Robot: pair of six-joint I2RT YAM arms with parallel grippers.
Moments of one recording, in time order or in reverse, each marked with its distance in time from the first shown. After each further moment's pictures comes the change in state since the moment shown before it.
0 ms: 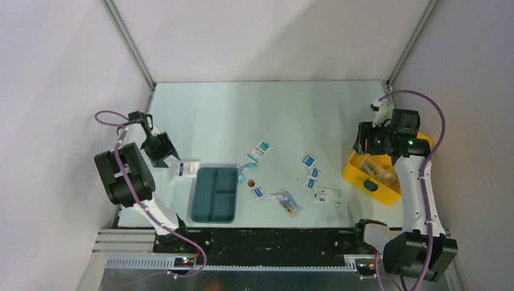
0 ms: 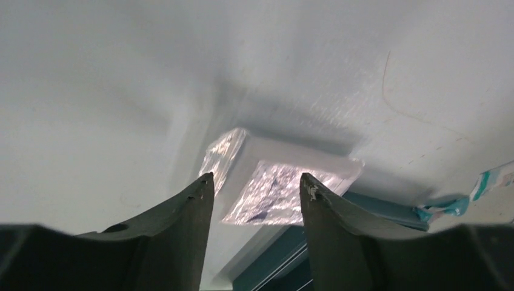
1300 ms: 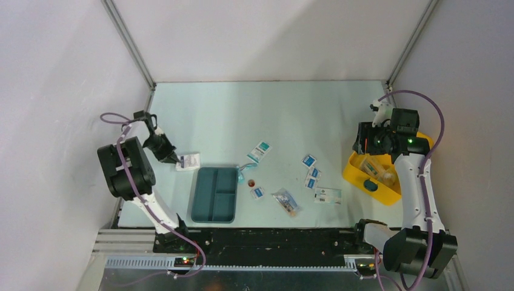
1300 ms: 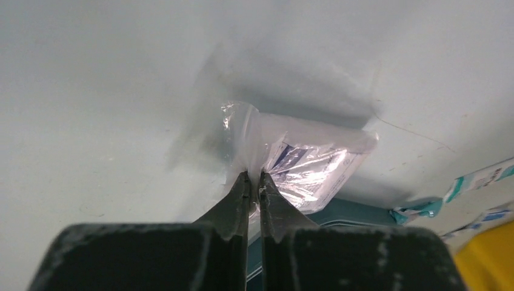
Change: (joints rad) left arm -0.005 0.069 0.011 -0.025 0.045 -0.107; right arm -0.005 0.019 0.000 -0.003 -0.009 0.000
